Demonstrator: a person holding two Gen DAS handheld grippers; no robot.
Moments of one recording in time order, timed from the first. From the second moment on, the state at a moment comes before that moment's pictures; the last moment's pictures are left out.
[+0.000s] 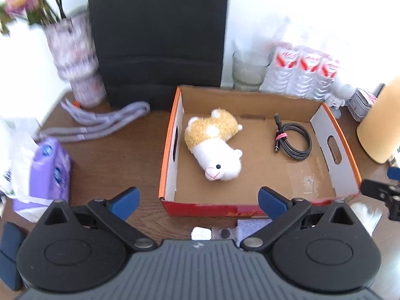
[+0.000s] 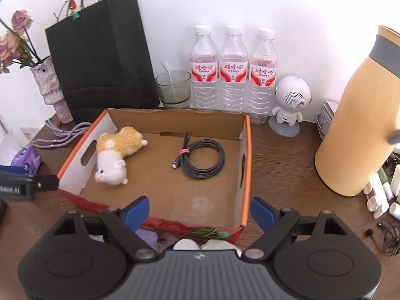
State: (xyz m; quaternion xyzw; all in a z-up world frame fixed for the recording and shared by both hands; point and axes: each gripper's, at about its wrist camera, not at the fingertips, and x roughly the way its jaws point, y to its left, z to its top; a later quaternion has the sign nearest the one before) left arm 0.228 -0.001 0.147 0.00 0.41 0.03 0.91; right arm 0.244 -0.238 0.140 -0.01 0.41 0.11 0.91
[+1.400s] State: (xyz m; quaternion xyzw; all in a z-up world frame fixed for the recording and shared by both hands) left arm 0.102 0.072 0.033 0.08 0.31 -0.07 0.94; right arm 0.074 -0.151 0.044 -0.01 0.29 0.21 0.93
